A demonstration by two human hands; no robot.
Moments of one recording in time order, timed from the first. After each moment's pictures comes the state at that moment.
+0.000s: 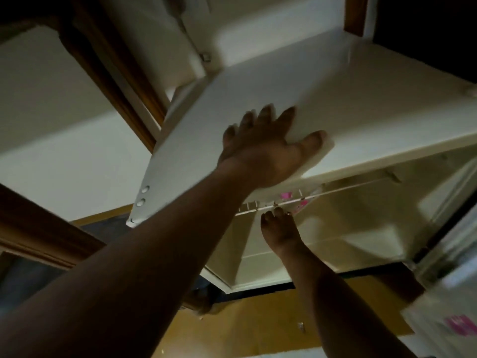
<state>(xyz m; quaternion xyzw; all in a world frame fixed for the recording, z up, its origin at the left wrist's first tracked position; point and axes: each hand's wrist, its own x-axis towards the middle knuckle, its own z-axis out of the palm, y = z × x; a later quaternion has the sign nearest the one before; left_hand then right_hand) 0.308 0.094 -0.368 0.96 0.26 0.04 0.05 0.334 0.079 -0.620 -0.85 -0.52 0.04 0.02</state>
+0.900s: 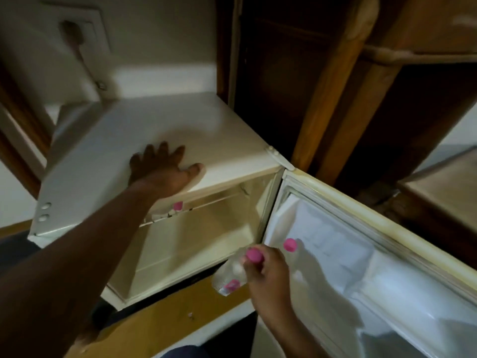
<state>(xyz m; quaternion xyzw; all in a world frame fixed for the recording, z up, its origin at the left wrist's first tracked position) 0.302 0.089 -0.363 0.97 0.25 0.02 0.01 0.254 -0.192 -0.474 -0.85 -0.14 -0.01 0.50</state>
